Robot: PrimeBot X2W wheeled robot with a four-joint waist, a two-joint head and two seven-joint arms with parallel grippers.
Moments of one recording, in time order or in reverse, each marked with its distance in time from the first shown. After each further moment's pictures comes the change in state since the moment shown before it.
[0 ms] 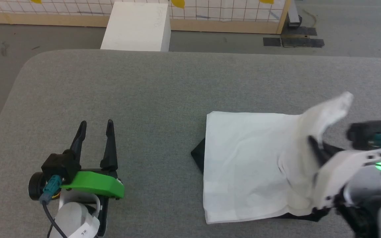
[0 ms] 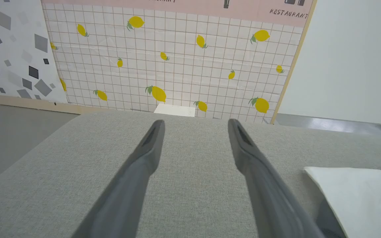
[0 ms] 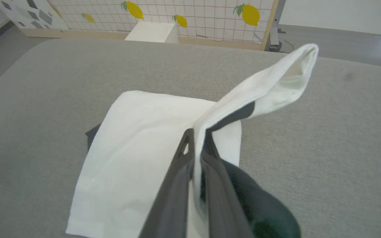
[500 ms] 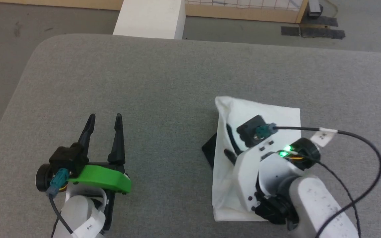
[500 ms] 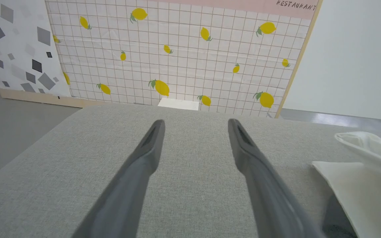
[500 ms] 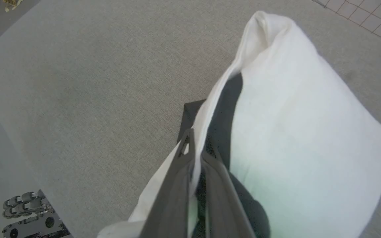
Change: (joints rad) left arm -0.031 -0.006 -0.033 0.010 -0.001 -0.007 0.000; right arm -0.239 0.000 0.443 0.310 -0.005 0.000 0.038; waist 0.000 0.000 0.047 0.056
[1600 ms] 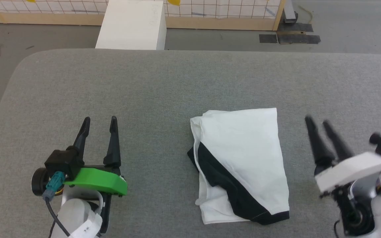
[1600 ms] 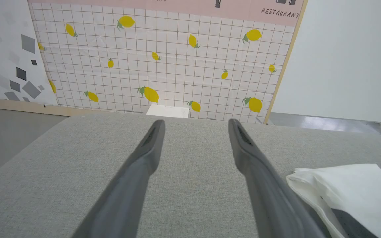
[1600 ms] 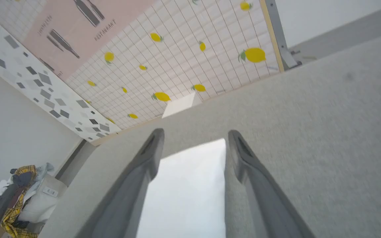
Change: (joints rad) left arm 0.012 -0.002 0.026 -0.003 0.009 -0.001 0.000; right arm 0.157 -0.002 -0.440 0.023 0.409 0.000 -0.589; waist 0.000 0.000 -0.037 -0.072
